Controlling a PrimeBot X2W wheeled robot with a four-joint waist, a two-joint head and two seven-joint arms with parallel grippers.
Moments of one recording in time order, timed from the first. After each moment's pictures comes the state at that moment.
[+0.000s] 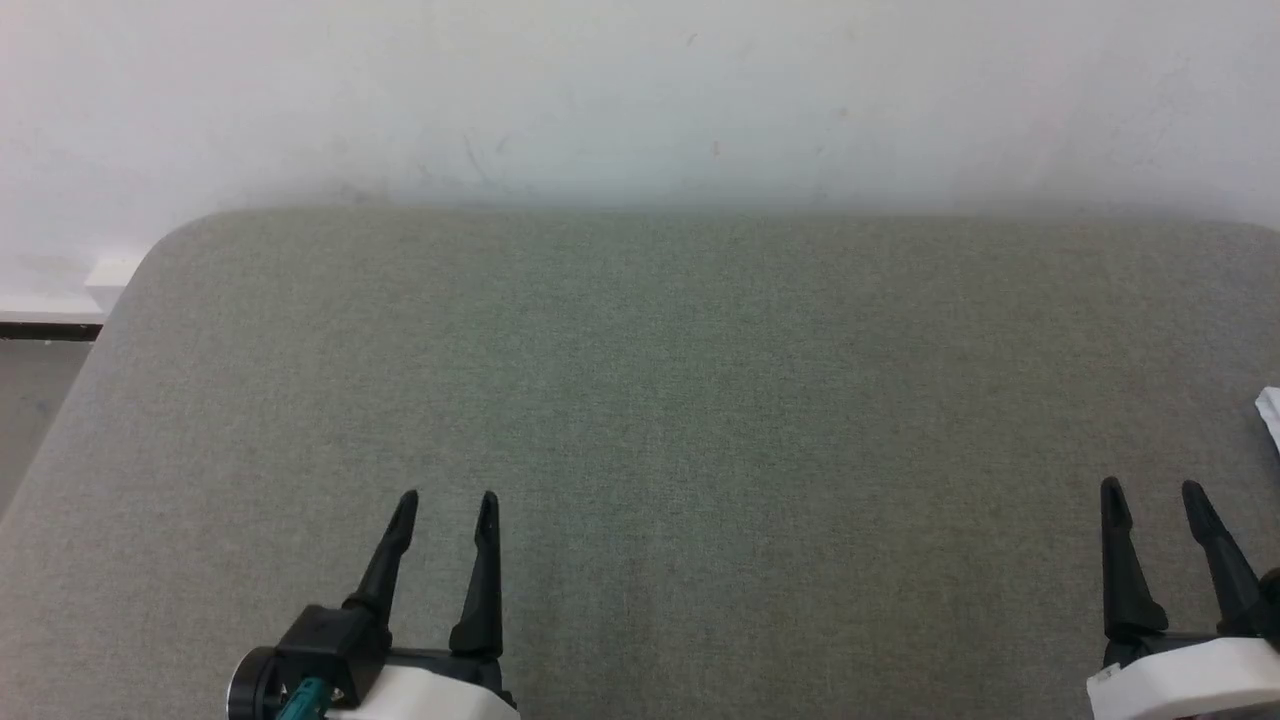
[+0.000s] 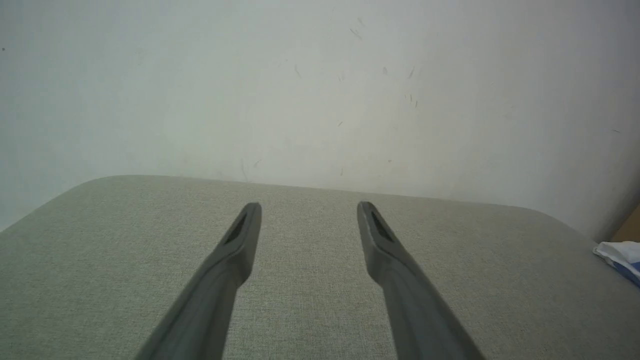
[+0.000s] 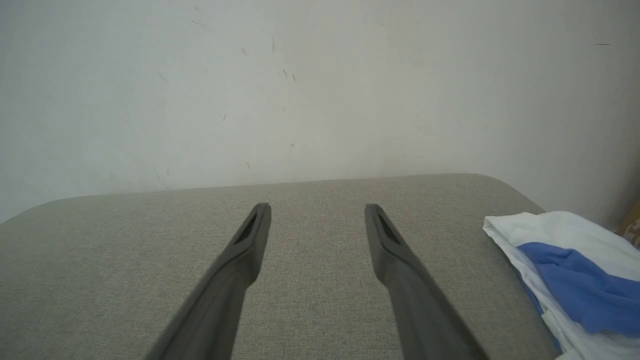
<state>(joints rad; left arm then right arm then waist) 0.08 0.19 -0.28 -0.05 -0.33 0.14 -0.26 0.15 -0.05 -0.18 -0.07 0.18 0.13 -0.13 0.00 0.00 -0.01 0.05</state>
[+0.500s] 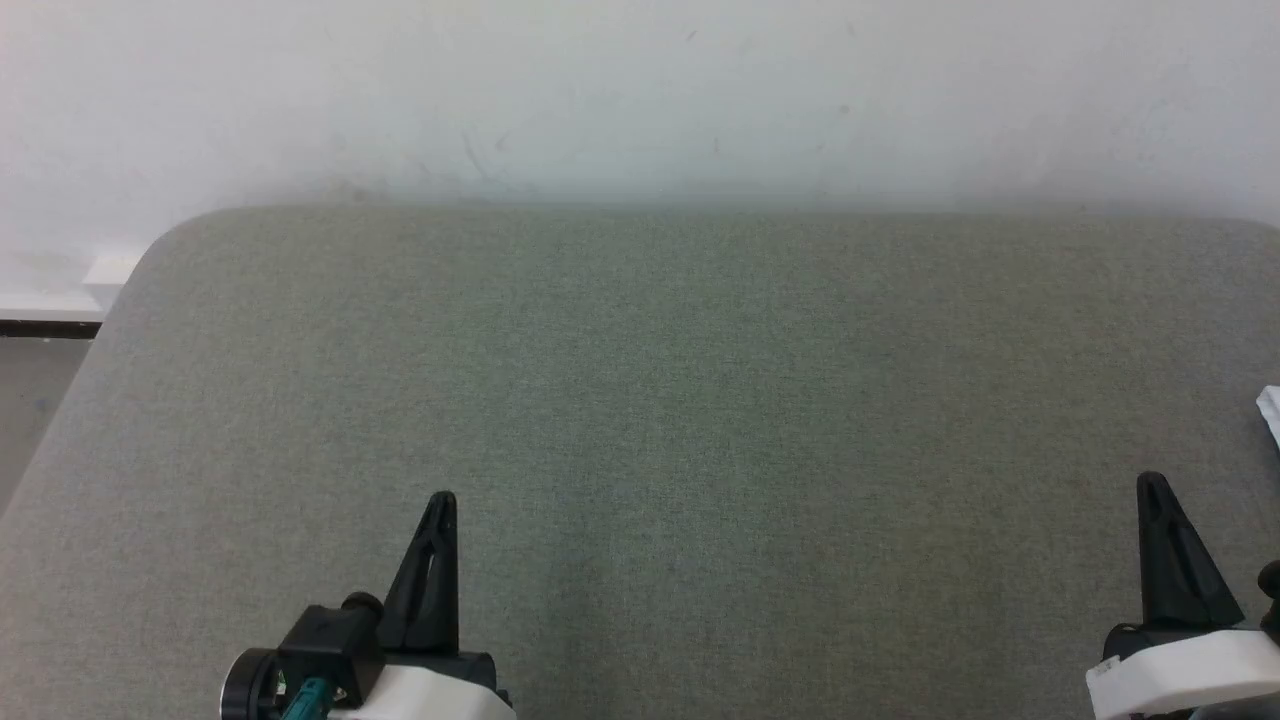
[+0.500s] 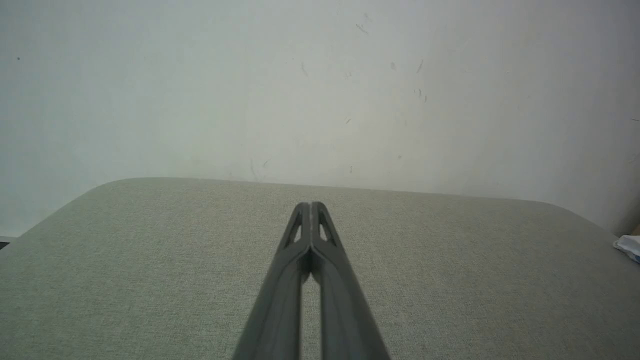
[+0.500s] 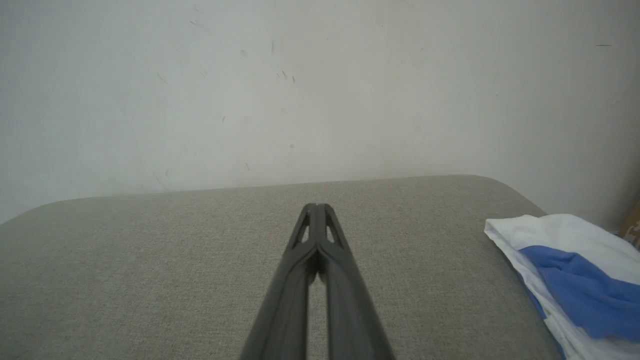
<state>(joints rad) 0.08 0.19 -0.28 -0.04 -0.29 0.17 -0.26 0.13 -0.06 -0.19 -0.05 0.17 0.13 -0.13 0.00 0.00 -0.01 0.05</state>
